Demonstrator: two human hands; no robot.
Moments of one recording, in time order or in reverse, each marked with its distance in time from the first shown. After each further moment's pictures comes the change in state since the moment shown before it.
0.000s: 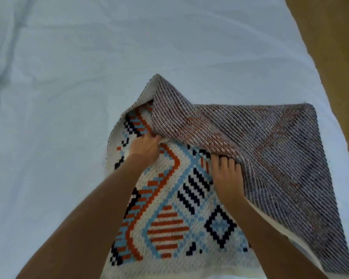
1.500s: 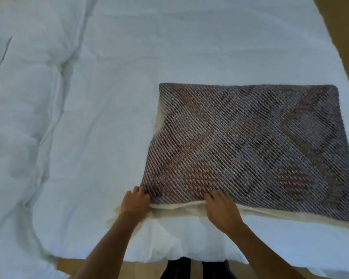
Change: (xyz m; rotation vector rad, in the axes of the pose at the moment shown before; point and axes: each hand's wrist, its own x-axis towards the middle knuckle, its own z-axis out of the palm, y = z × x) left_hand -0.292 -0.086 0.135 0.148 -0.252 0.001; right_hand -0.201 -0.124 -0.027 0.251 -0.128 -0.325
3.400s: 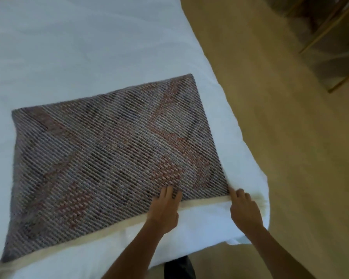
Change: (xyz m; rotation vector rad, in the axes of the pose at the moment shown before) left_hand 0.052 0.421 -0.119 -0.058 0.191 0.405; right_hand -0.225 0.350 -0.015 0.071 -0.188 0.734
